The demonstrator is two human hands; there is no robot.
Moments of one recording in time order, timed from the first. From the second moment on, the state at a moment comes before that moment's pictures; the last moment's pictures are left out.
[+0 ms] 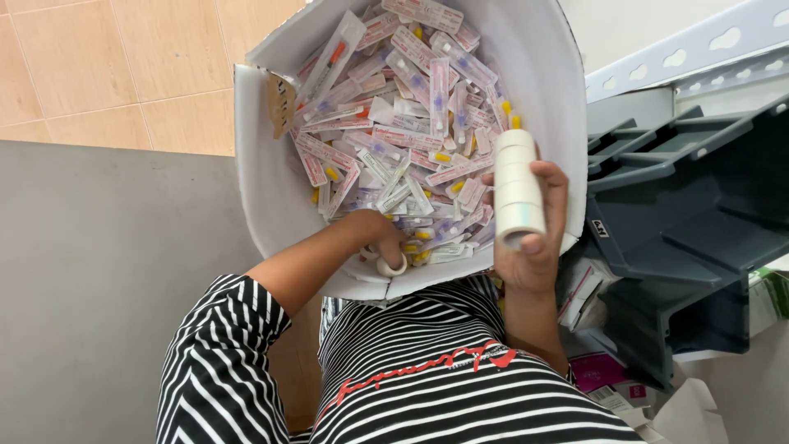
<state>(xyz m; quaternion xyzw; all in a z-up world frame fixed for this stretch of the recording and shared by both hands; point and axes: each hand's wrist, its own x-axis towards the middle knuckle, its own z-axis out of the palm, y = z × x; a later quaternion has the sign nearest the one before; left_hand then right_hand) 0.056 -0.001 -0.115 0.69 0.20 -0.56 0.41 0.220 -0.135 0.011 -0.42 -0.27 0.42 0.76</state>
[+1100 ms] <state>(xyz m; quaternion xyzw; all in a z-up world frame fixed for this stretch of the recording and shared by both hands) 0.025 -0.015 -0.134 0.81 0.17 -0.48 0.31 0.221 -0.133 0.004 -0.41 -0.25 0.44 0.76</state>
